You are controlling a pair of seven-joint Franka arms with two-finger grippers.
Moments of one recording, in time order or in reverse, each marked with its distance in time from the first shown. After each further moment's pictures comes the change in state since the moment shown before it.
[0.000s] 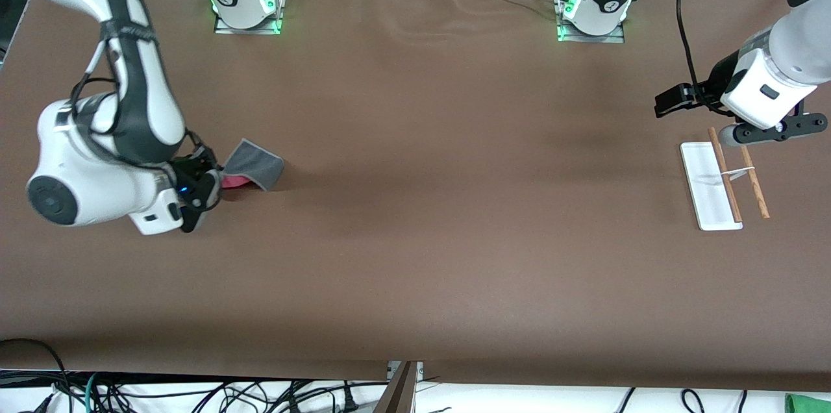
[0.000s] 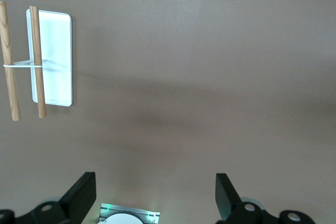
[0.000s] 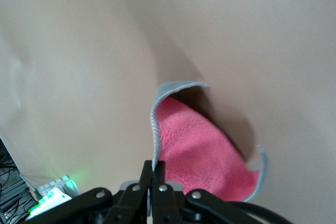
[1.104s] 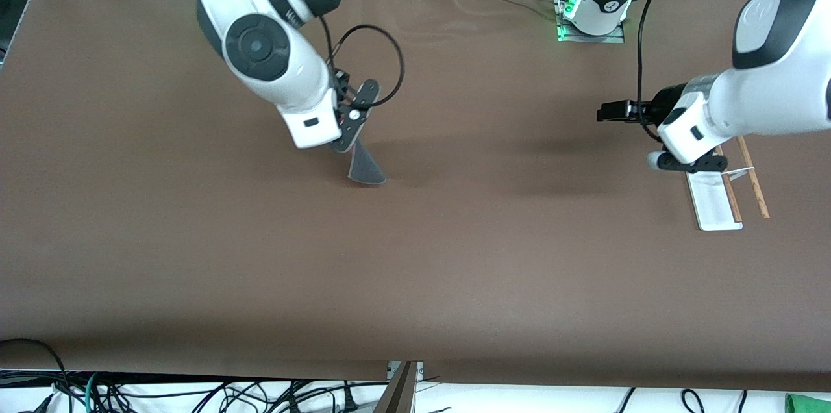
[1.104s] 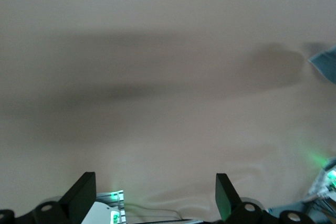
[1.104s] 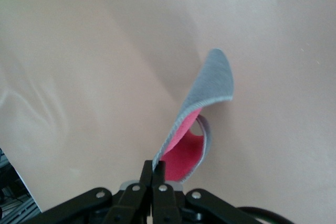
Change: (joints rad) left arm 0.008 0.169 -0.055 0.018 -0.266 -0.035 0.149; right arm 0.394 -0.095 0.058 0.133 0.003 -0.002 0.435
